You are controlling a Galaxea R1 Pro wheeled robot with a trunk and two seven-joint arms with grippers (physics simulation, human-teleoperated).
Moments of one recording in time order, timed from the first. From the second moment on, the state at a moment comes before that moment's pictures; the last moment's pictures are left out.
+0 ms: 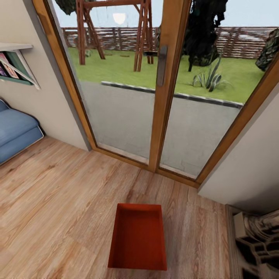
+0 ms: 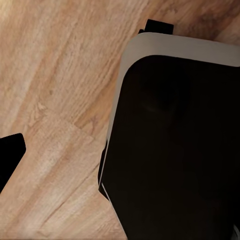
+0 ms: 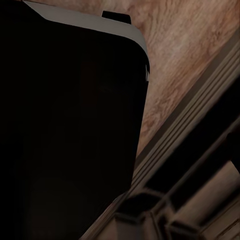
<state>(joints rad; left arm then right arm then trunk) -0.28 0.00 -0.17 -0.01 0.37 -0.04 0.16 -0.21 0.08 1.47 0.00 -1.33 -0.10 -0.25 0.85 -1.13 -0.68</state>
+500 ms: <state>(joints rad) -0.28 0.00 -0.17 0.00 0.37 -0.04 0.16 -0.21 0.08 1.47 0.00 -1.33 -0.10 -0.25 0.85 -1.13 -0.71</state>
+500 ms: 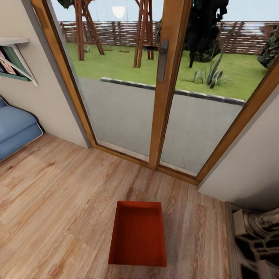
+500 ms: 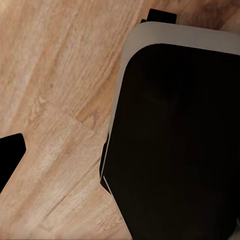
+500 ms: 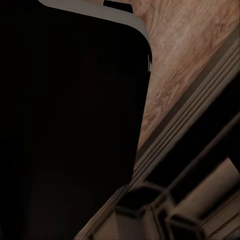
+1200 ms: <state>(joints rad) -0.28 0.00 -0.17 0.00 0.37 -0.04 0.16 -0.21 0.08 1.47 0.00 -1.33 -0.10 -0.25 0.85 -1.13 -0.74</state>
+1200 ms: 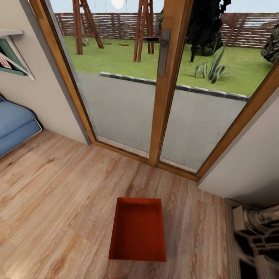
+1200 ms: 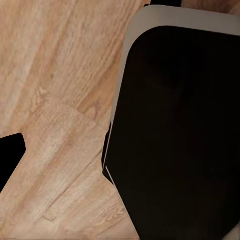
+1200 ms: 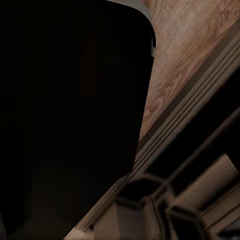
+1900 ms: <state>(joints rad) -0.28 0.00 -0.17 -0.01 0.37 -0.04 0.16 -0.21 0.08 1.47 0.00 -1.33 -0.10 -0.25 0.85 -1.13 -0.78</state>
